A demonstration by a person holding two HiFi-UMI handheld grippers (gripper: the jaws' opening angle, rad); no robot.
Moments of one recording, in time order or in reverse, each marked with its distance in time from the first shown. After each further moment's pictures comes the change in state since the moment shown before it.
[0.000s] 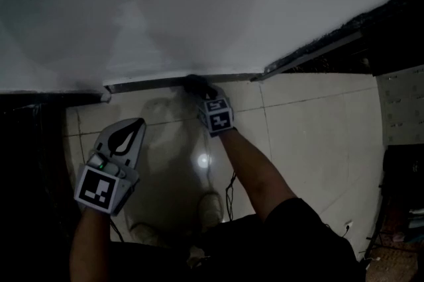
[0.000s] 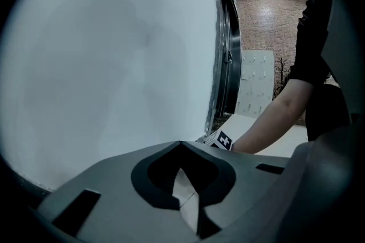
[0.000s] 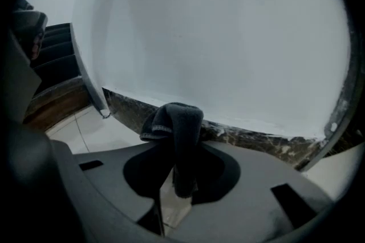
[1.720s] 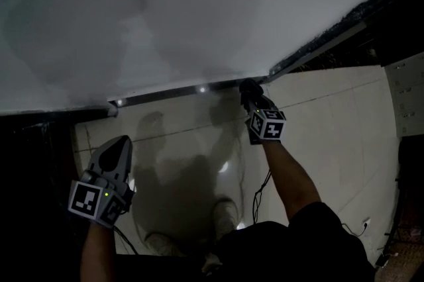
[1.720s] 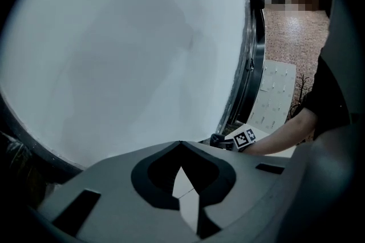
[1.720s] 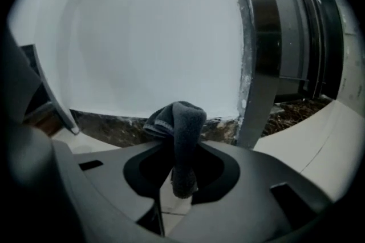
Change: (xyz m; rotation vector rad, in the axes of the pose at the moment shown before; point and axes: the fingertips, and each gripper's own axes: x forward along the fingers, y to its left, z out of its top) left arm -0.028 0.043 -0.022 -0.165 0.026 0.134; right arm -0.083 -0.146 -0.040 0.281 -0.088 -0.198
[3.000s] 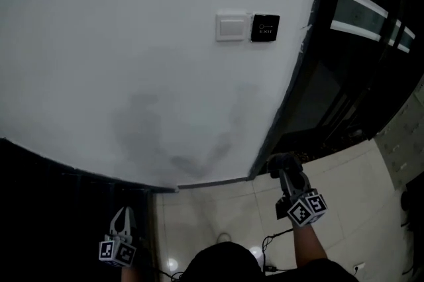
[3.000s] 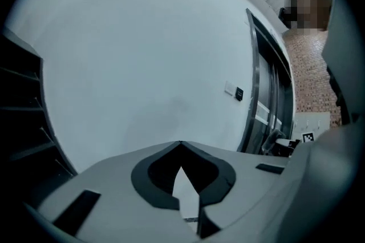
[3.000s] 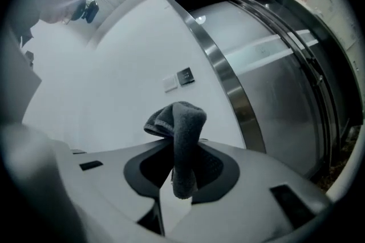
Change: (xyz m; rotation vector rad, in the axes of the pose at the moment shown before) left arm -0.068 0.351 0.022 -0.434 -0.434 0.198; right arm -0.102 0.252 0.309 -0.090 -0.567 0.124
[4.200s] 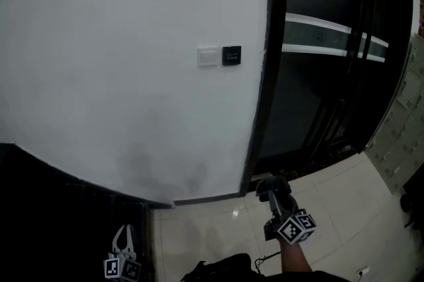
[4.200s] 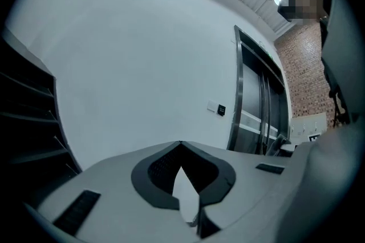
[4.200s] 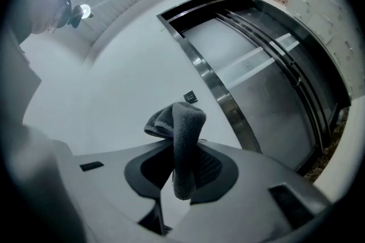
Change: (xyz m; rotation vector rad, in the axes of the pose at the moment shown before) left arm -0.163 -0.075 0.030 0.053 -0.182 0.014; right arm -0.171 0.063 0.021 0.114 -0.095 -0.002
